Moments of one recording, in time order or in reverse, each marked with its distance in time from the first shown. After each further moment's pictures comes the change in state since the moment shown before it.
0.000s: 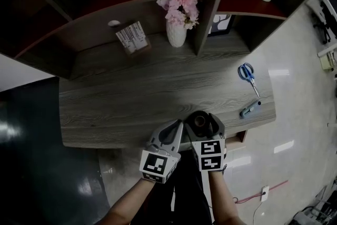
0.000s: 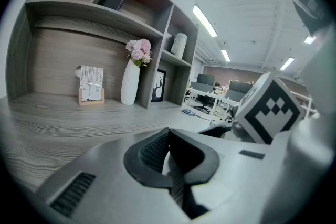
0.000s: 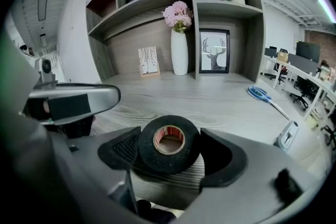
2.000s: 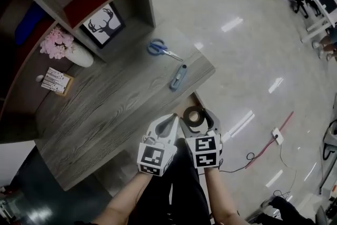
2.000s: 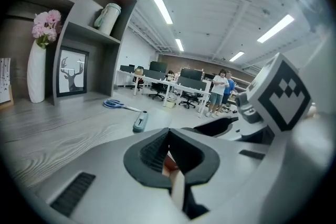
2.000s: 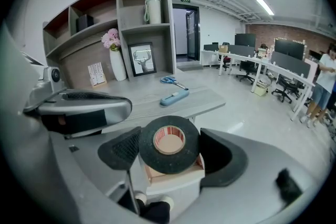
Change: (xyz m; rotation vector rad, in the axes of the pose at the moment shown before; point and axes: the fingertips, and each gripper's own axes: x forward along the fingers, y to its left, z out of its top) left arm 0.057 -0.209 -0.030 0.213 0.145 -0.495; right arm -0.150 -0.131 -0.103 0.350 -0.041 -0.392
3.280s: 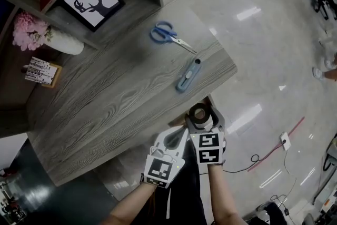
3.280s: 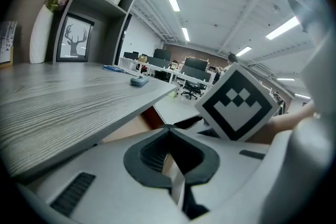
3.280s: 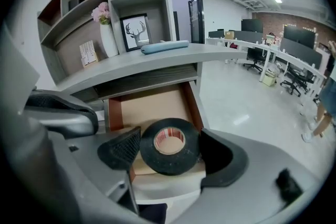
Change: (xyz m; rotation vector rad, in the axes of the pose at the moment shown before) left arm 0.043 -0.003 -0.095 -0.067 0.115 0.007; right arm 0.106 -0.024 -0.074 0.000 0.091 0.056
